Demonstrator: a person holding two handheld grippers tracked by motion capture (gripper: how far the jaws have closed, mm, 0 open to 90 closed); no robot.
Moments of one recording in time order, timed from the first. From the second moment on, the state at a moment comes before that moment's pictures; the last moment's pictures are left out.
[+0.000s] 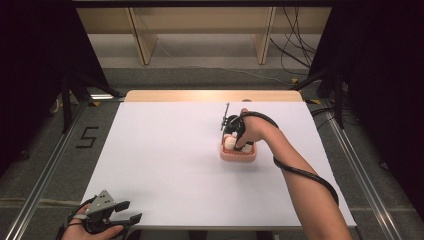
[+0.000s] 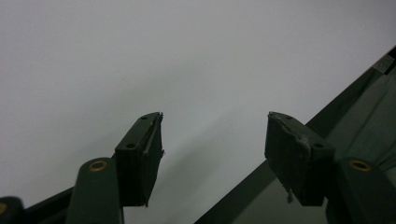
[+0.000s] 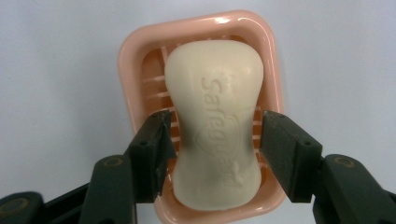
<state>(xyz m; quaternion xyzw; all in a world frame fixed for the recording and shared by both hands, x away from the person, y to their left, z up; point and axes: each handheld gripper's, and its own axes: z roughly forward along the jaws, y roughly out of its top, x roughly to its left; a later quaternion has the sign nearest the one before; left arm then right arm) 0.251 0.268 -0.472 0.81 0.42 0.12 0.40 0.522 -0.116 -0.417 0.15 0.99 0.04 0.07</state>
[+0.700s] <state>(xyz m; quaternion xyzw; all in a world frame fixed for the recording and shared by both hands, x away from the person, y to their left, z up) 0.251 0.268 -0.472 0.81 0.42 0.12 0.39 0.505 -0.131 -0.400 0.16 0.98 0.06 0.09</state>
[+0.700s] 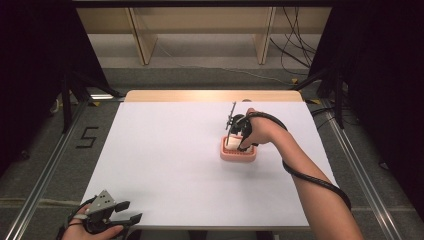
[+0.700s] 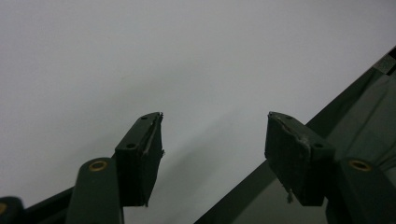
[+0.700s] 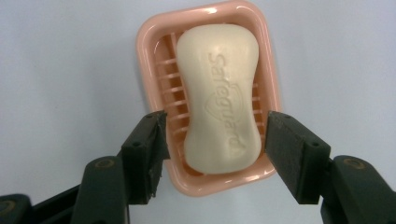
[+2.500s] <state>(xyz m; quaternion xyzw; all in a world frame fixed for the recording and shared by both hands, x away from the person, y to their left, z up) 0.252 0.268 -0.473 0.81 0.42 0.13 0.39 0.406 -0.213 -0.434 0.27 0.94 0.15 0.11</state>
